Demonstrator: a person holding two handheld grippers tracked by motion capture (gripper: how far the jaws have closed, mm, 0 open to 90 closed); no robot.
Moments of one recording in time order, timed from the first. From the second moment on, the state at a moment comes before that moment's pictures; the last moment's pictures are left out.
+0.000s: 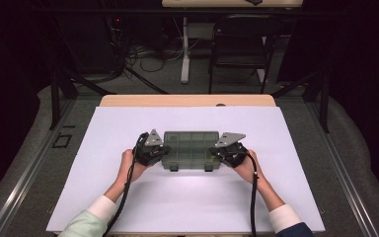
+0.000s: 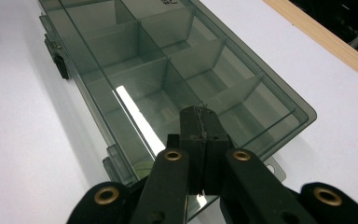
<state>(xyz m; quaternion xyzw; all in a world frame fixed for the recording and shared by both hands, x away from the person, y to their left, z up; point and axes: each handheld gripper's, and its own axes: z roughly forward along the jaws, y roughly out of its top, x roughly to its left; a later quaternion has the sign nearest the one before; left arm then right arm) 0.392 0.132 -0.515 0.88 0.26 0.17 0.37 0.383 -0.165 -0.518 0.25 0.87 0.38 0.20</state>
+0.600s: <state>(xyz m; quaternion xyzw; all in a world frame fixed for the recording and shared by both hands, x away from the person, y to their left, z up) 0.391 0.130 -0.516 0.88 0.25 0.17 0.36 0.383 -0.166 -0.518 0.25 0.87 0.38 0.20</state>
